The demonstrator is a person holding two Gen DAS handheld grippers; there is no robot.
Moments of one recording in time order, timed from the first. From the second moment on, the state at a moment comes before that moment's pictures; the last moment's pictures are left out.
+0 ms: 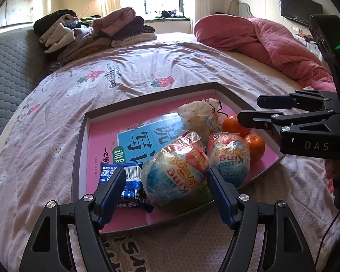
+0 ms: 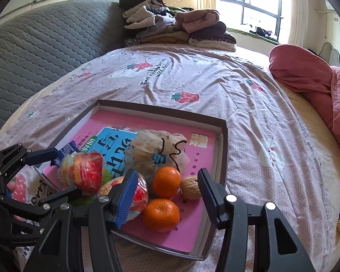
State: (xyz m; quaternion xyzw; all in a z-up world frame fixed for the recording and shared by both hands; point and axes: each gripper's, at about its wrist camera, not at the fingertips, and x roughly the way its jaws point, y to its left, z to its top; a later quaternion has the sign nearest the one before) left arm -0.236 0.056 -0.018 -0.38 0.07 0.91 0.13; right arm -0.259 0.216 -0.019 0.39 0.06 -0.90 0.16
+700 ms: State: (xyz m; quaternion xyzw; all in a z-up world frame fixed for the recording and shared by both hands) left arm -0.215 0.040 0.023 -0.36 0.02 0.93 0.09; right arm -0.218 0.212 0.027 0.34 0.04 -0.92 0.18
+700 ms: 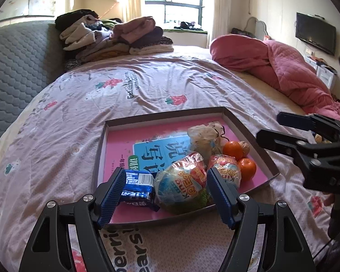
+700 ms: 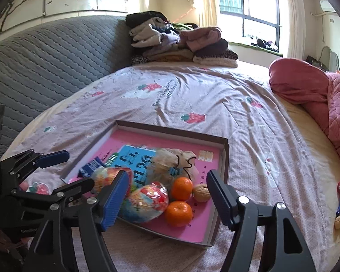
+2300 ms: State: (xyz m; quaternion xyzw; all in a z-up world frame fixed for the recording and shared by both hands) left arm -0.109 0.032 0.002 -0.36 -0.03 0.93 0.04; right arm -0.105 0.207 0.006 0.30 0.00 -0.94 0.13
